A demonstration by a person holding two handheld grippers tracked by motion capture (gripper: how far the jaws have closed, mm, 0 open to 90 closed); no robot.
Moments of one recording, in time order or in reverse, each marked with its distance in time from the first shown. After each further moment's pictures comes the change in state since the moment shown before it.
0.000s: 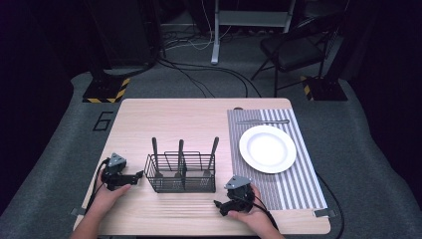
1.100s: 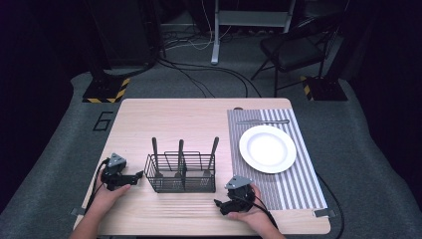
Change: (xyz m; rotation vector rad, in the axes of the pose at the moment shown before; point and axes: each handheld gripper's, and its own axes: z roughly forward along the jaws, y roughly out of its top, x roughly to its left) left arm 0.000 0.000 0.000 -0.002 -0.006 0.000; right arm 0.000 -0.001 -0.002 -0.016 -0.008 0.012
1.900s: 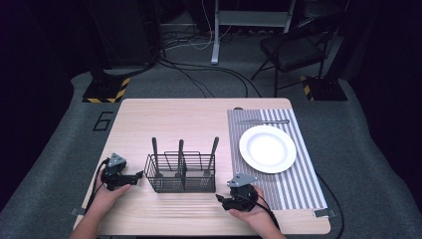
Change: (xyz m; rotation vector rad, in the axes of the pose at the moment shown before) left arm 0.000 0.000 0.000 0.001 0.000 0.000; right arm 0.006 0.016 -0.026 -0.026 0.010 0.044
